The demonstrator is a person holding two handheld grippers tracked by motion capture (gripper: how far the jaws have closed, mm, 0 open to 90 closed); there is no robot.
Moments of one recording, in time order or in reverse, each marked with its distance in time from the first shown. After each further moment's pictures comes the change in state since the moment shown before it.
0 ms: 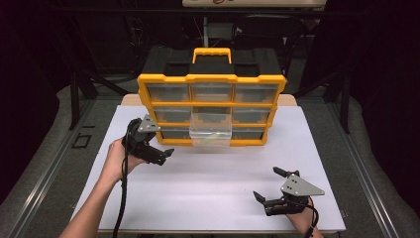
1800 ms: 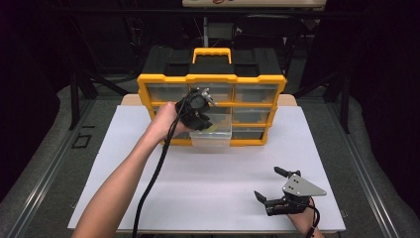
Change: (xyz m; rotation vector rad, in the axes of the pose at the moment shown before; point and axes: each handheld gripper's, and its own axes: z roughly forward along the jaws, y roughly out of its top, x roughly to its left) left arm -0.024 0.145 0.047 0.177 -0.208 0.238; right arm -0.002 0.000 -0.002 -0.014 -0.002 0.006
